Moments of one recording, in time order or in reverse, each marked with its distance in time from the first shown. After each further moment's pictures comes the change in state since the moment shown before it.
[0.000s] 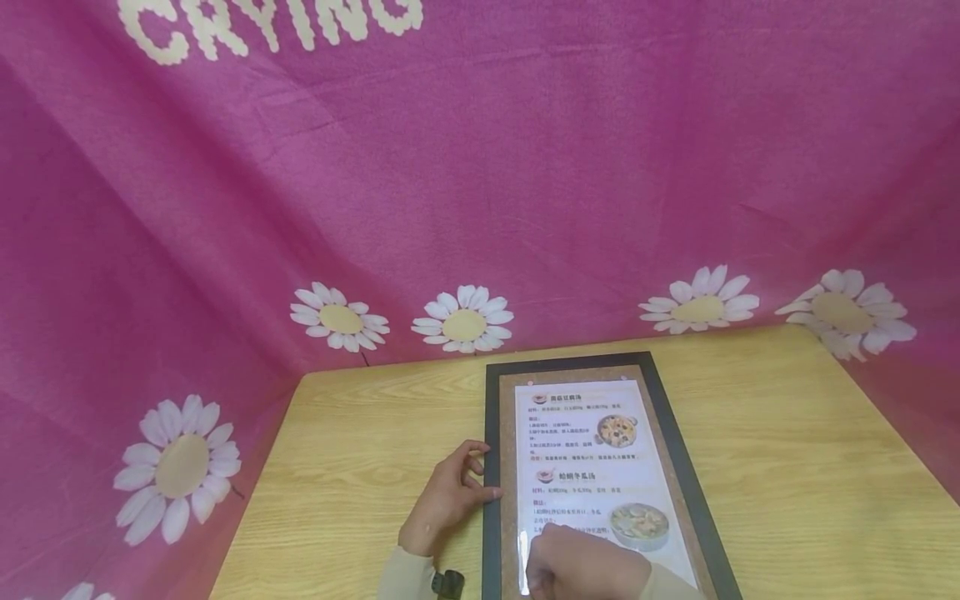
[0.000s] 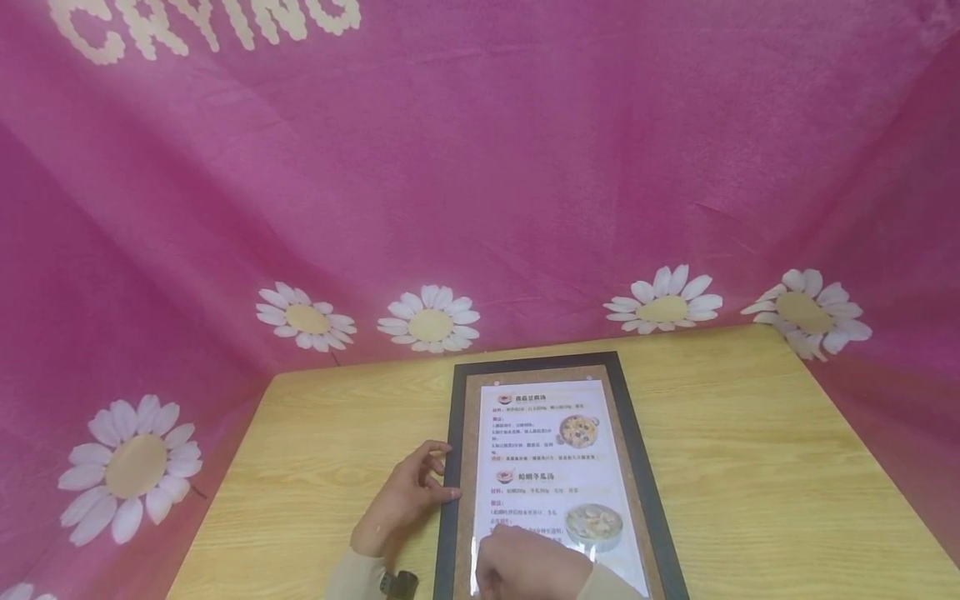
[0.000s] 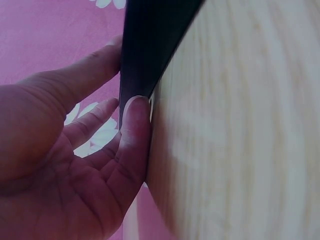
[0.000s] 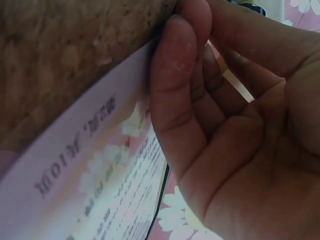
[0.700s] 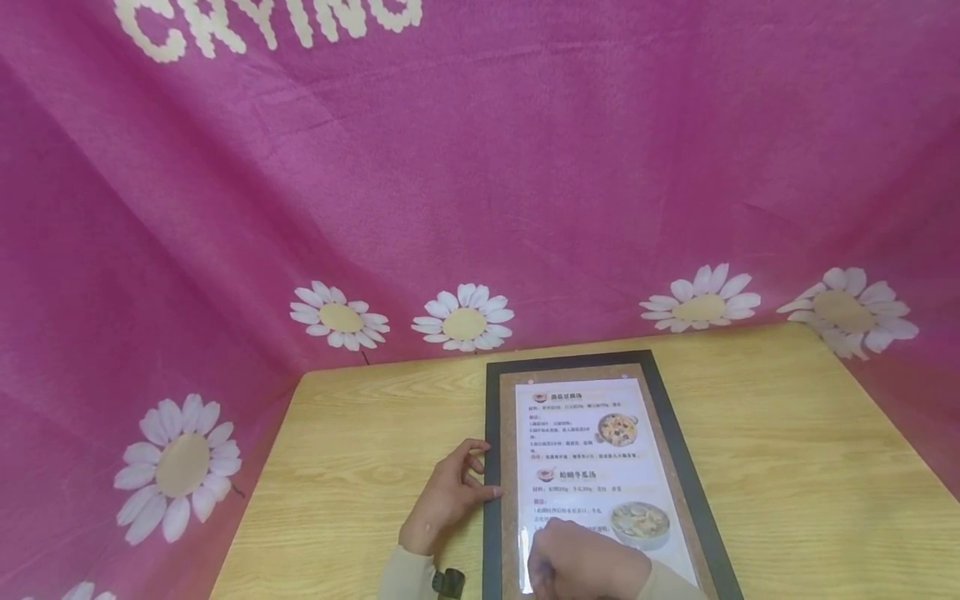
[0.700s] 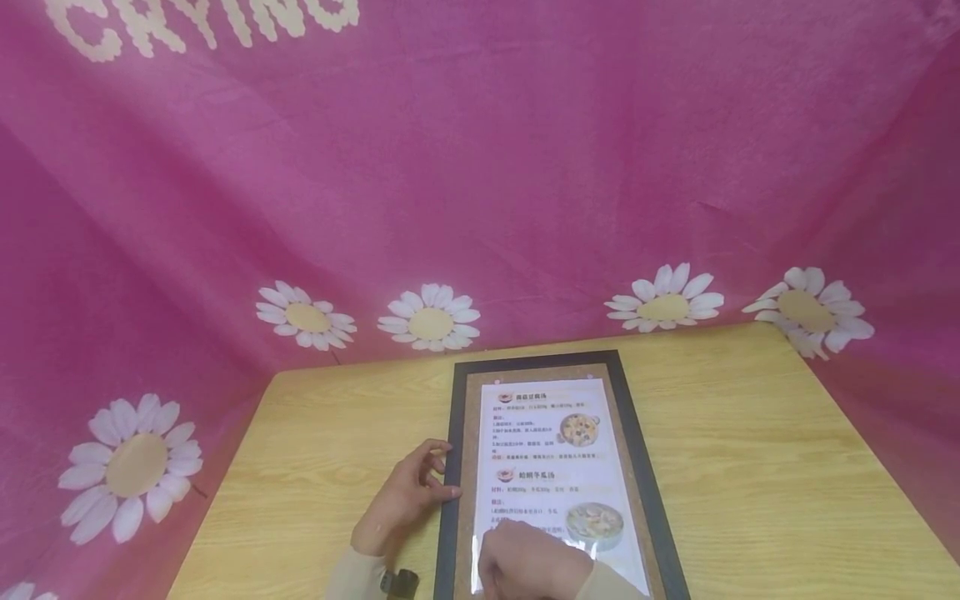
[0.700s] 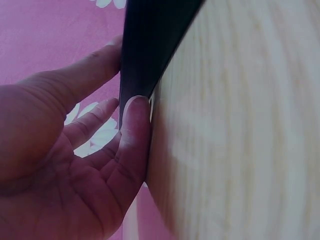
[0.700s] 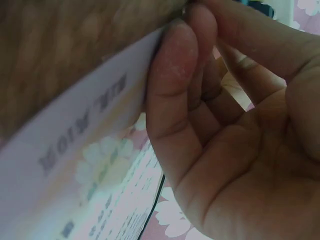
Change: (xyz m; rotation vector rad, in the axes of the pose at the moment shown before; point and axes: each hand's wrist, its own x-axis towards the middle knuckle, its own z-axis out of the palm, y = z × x) left_hand -0.001 0.002 0.000 -0.006 0.004 -0.027; right_hand 0.000 0.002 -0.001 -0.008 0.015 0.101
